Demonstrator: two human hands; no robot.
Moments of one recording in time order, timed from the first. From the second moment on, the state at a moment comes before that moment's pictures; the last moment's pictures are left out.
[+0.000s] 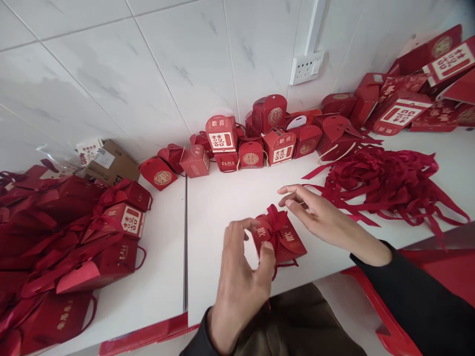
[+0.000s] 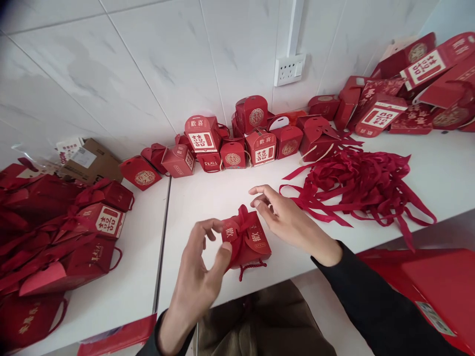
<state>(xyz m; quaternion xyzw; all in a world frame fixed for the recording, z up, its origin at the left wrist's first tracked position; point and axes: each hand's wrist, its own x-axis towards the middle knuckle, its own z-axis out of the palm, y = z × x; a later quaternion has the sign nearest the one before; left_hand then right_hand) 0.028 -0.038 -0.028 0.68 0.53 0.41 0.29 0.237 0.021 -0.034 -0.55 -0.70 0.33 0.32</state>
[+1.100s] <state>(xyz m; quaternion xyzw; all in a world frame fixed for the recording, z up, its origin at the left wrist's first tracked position) 0.038 0.010 -0.040 0.58 0.58 0.46 0.34 0.222 -0.042 -0.037 -0.44 -0.82 0.22 0.27</state>
